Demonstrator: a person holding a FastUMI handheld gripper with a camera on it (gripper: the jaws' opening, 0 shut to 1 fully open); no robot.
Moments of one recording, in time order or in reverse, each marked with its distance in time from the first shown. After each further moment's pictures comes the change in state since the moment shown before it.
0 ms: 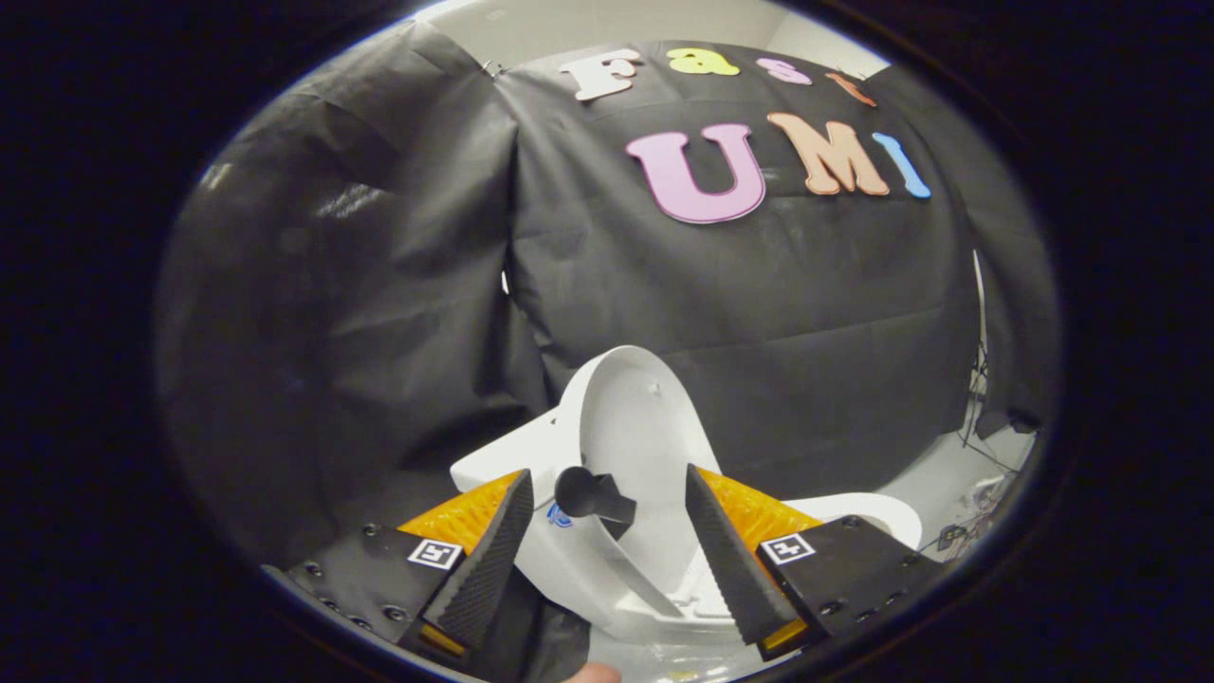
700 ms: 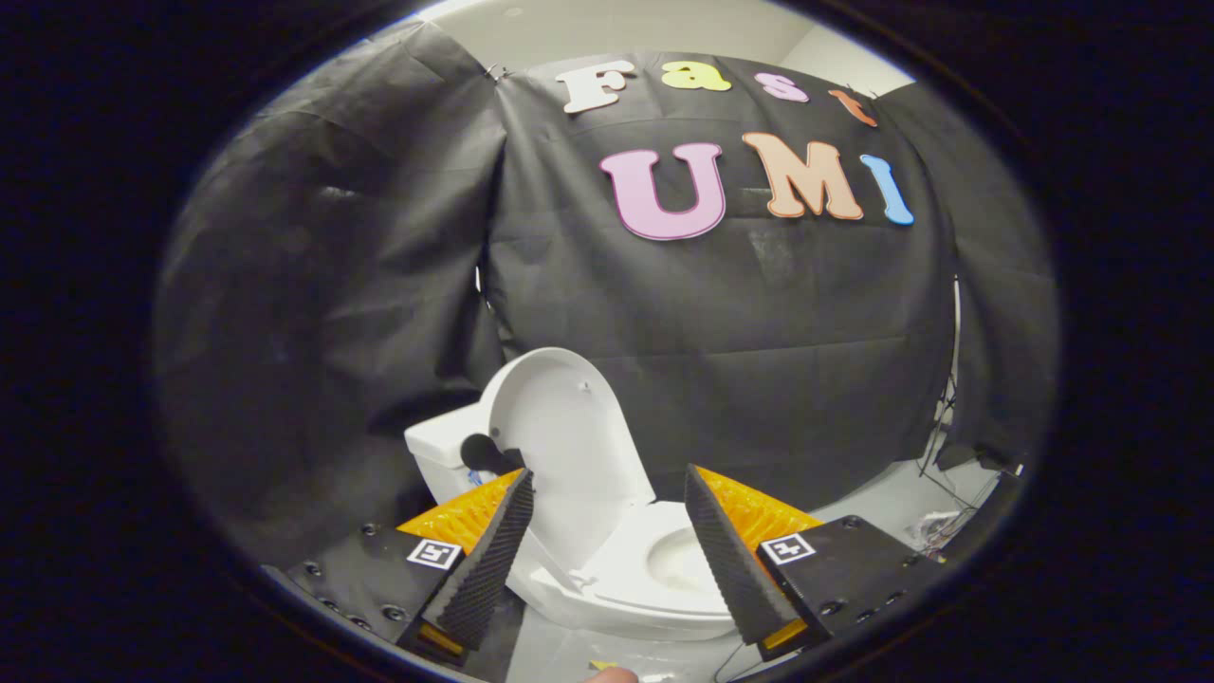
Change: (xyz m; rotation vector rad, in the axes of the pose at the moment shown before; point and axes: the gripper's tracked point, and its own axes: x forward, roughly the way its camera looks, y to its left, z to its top) arm -0.064 -0.104 0.004 -0.112 0.027 -0.024
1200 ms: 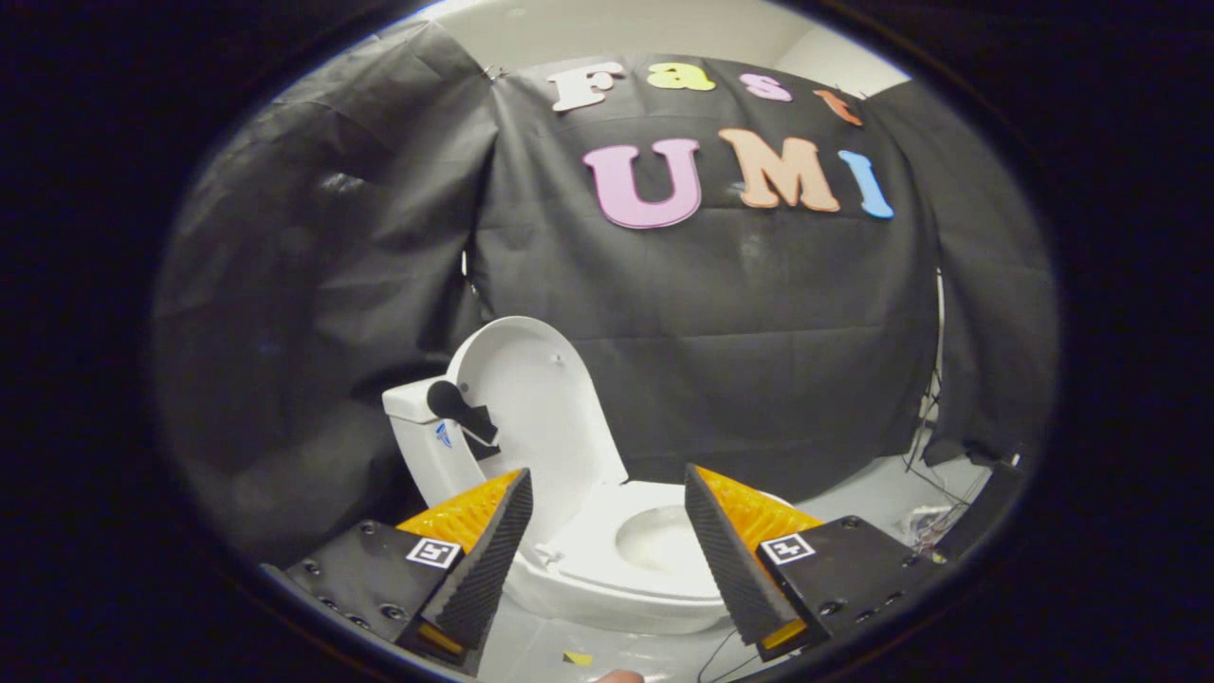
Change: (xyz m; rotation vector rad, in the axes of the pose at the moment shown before) arm -0.028 -0.040 -0.045 0.017 -0.025 -0.066
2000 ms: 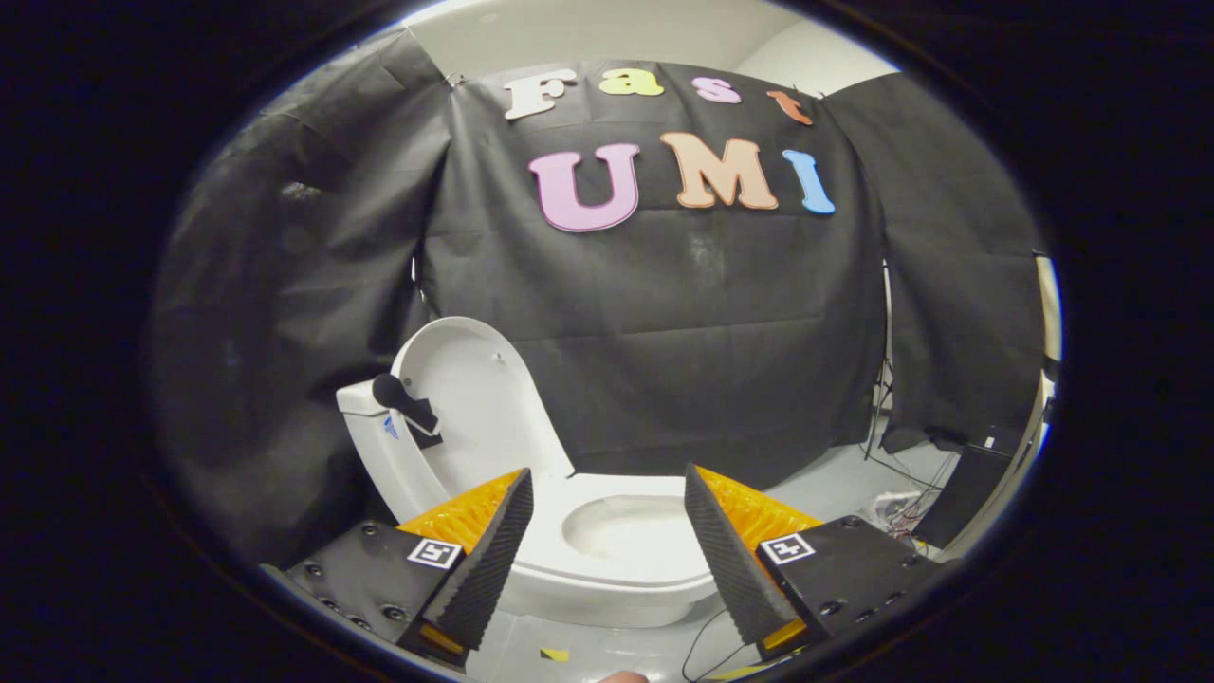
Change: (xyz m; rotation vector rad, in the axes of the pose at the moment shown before) arm -0.027 -0.052 -0.005 0.008 -0.008 -0.123
